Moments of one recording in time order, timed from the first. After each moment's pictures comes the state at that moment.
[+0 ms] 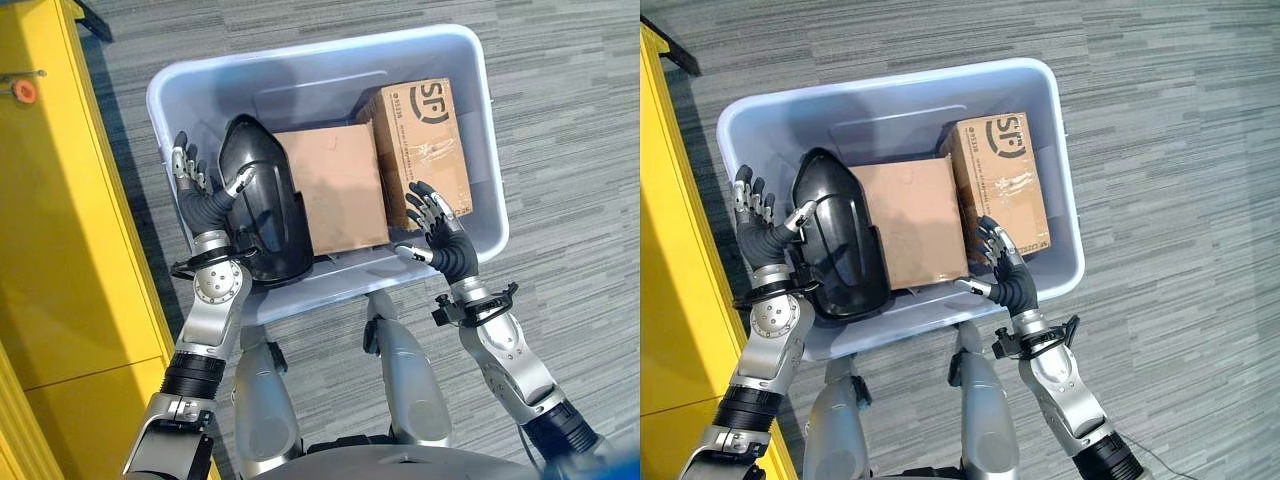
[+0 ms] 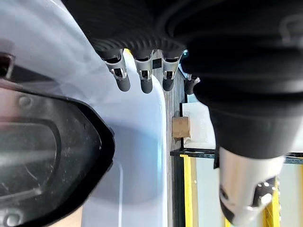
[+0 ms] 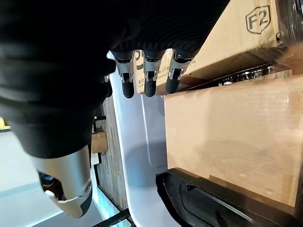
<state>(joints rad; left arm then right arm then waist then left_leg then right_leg) -0.25 0.33 -0.05 0.07 -0.25 -0.30 0.55 -0.05 -0.41 0.40 -0.16 0.42 -0.27 -0.13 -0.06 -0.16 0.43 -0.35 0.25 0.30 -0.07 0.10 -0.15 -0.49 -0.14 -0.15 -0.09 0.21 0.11</state>
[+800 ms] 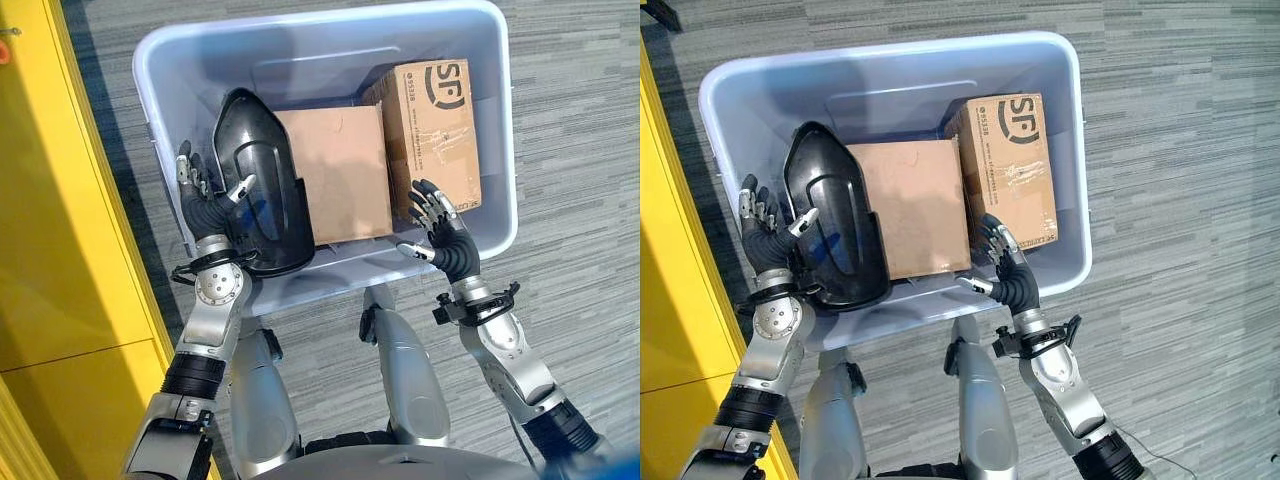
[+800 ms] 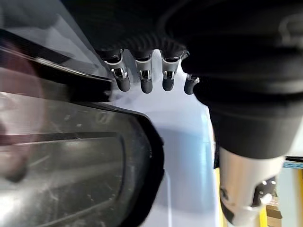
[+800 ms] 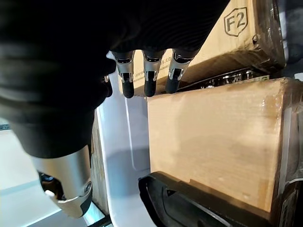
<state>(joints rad) -0.25 0.34 -0.06 0.12 -0.25 -0.30 0.56 -0.05 -0.41 0.40 -0.16 0.42 -0.28 -0.16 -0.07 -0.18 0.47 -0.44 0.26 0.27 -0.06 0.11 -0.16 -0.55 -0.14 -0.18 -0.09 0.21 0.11</state>
